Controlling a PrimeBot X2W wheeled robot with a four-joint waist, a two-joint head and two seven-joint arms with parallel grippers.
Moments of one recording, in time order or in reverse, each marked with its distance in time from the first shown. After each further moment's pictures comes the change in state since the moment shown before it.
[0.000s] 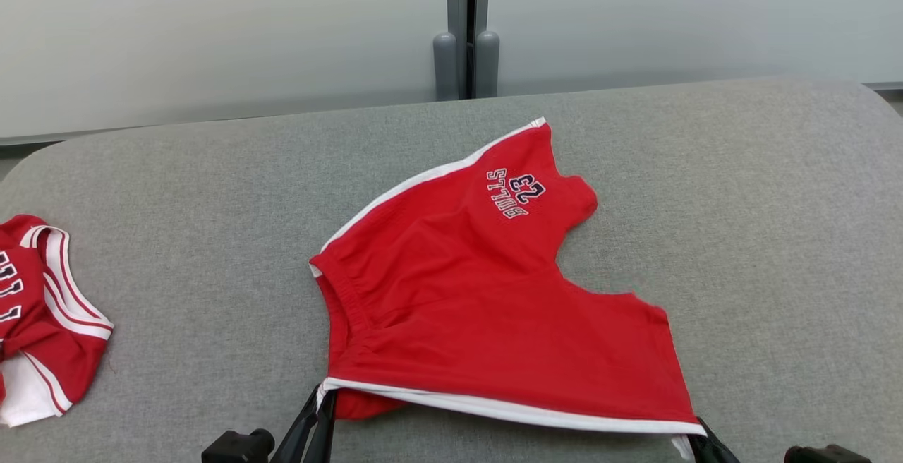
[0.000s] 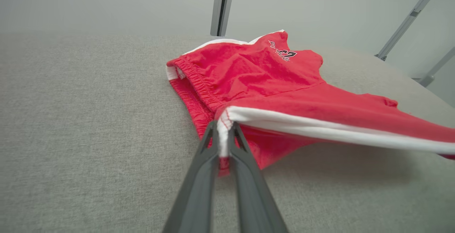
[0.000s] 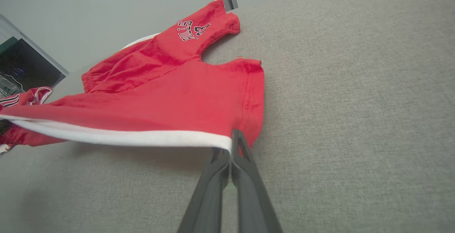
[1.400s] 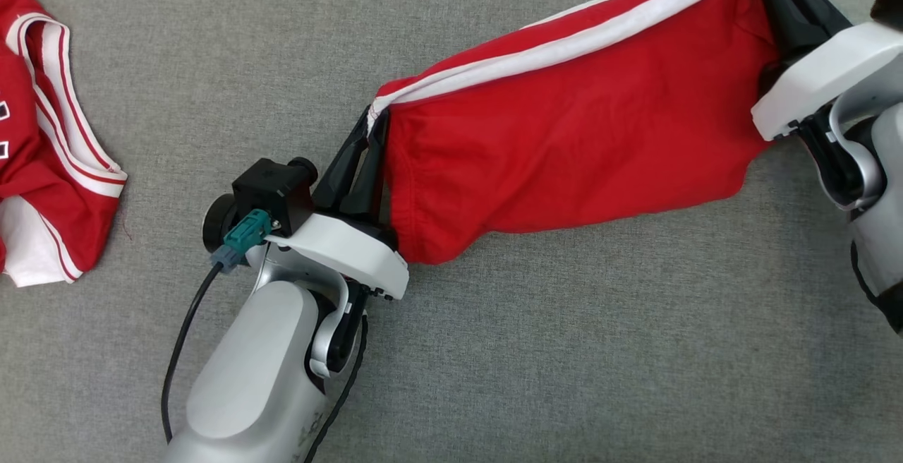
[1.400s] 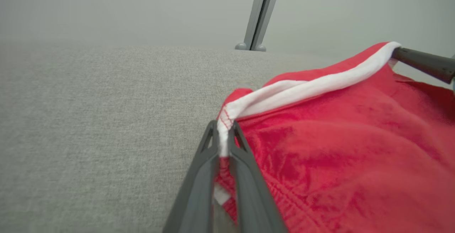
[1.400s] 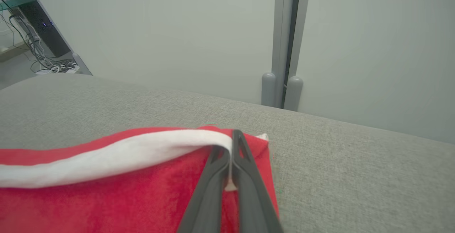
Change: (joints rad) left arm -0.672 -0.077 -0.096 0.249 -0.059 -0.033 -0.065; right arm -1.191 -0.300 0.319 0.582 0.119 0.000 -0.084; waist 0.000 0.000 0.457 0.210
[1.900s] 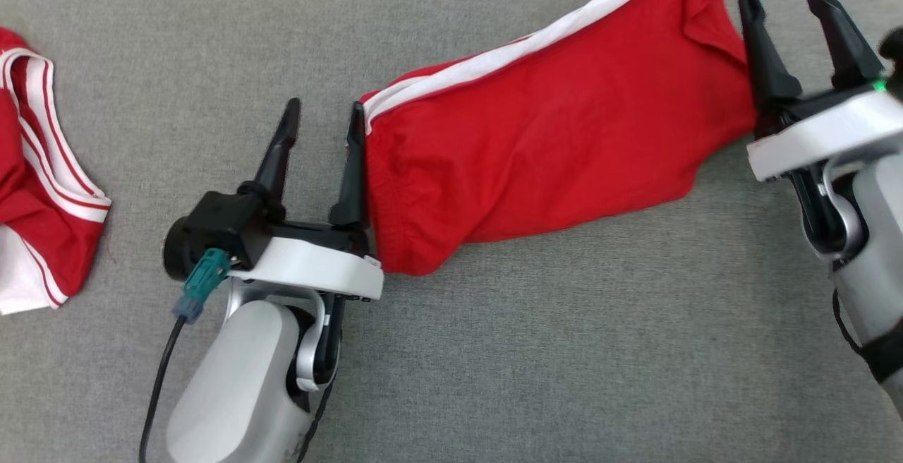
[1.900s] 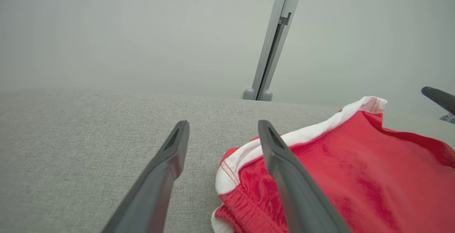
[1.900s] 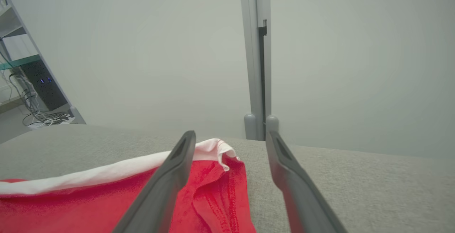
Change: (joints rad) left arm 0.064 0.011 0.041 -0.077 0.000 0.101 -0.110; right arm 0.097 0.028 -0.017 -0.001 0.026 0.000 -0.263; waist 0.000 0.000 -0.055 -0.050
